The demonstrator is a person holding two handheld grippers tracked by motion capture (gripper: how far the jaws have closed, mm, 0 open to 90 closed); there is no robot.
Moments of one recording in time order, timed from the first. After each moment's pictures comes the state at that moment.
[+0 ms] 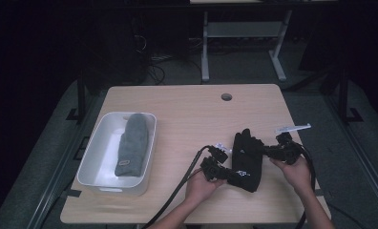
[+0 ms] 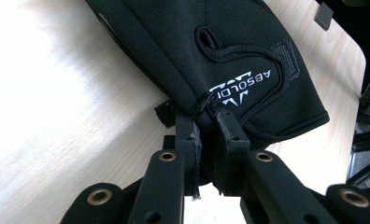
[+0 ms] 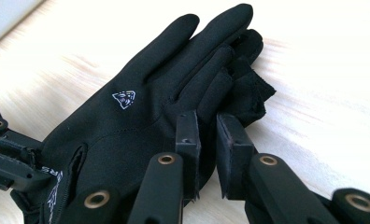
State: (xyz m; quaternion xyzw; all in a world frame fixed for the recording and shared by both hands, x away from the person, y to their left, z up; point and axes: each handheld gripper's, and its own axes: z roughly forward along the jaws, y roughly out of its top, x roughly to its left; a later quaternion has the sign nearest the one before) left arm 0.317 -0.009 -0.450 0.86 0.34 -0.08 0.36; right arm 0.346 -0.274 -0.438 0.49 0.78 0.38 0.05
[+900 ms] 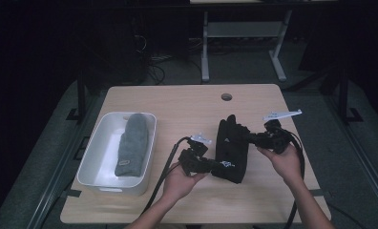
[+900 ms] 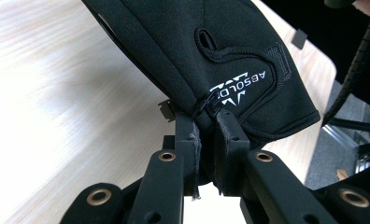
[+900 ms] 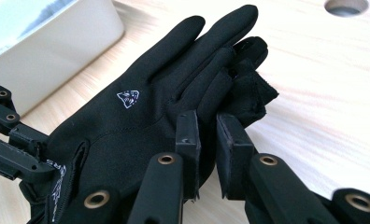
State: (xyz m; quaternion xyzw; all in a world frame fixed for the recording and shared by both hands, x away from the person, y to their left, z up) left arm 0.308 0.052 -0.391 0.85 0.34 -0.04 0.39; right arm 0.350 -0.224 -0.378 0.44 0.79 0.43 0.05
